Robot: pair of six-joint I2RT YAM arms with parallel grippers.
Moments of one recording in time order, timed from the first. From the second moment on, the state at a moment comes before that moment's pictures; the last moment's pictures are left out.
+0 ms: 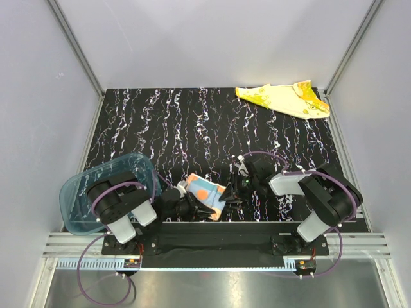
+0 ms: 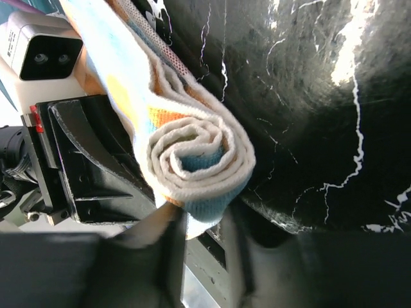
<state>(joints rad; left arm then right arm) -0.90 1.68 0.10 1.09 0.33 -1.68 0.61 1.59 0.53 0.18 -0.61 0.87</state>
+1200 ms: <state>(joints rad) -1.42 1.48 1.07 -0.60 -0.62 -0.91 0.64 1.52 0.73 -0.33 -0.37 0.79</state>
